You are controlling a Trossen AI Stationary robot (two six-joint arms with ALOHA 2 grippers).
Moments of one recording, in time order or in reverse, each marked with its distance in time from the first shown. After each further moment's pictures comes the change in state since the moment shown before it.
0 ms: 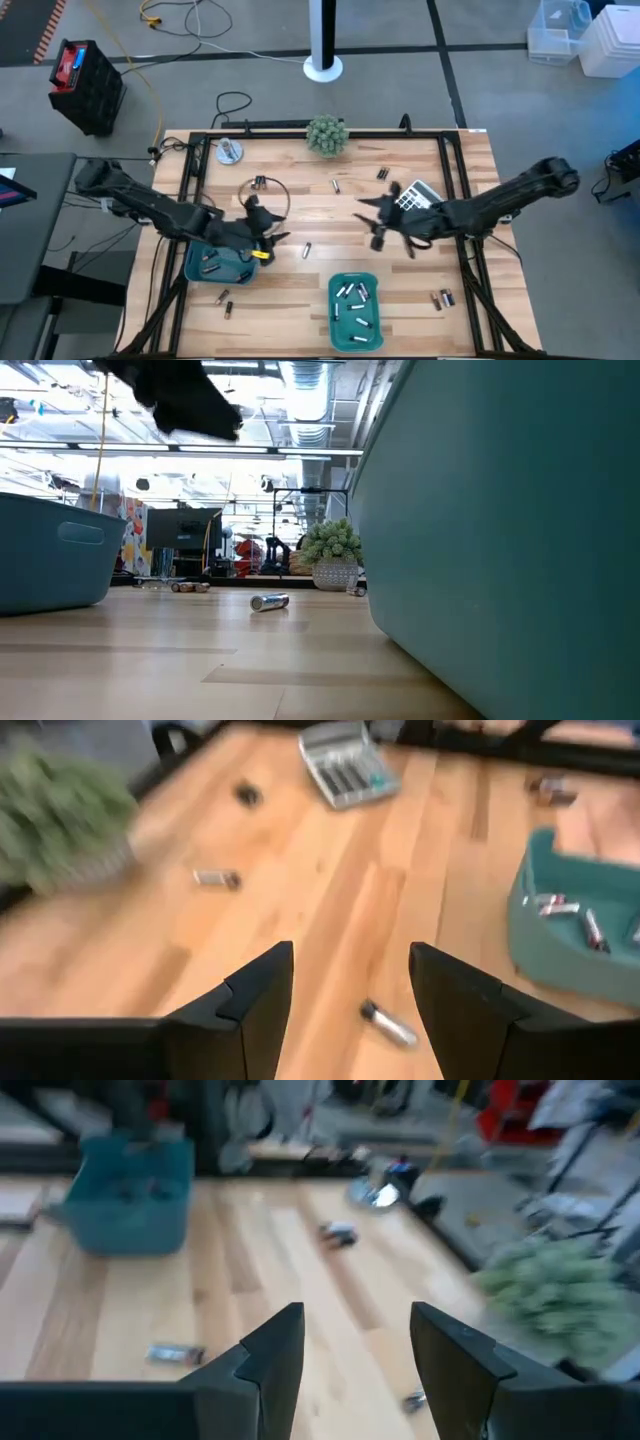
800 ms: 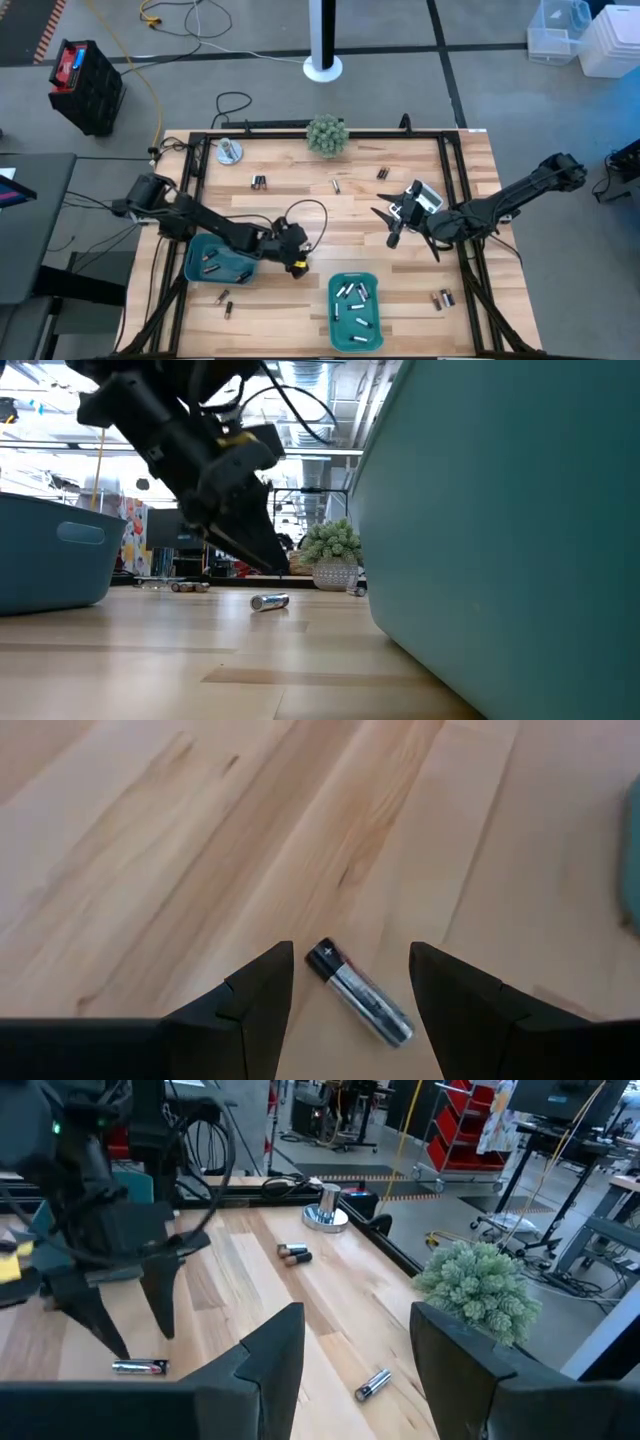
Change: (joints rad) left arm 0.071 0.547 0.093 0.188 0.160 -0.219; right arm 0.083 -0.175 -0.111 -0.005 0.177 -0.001
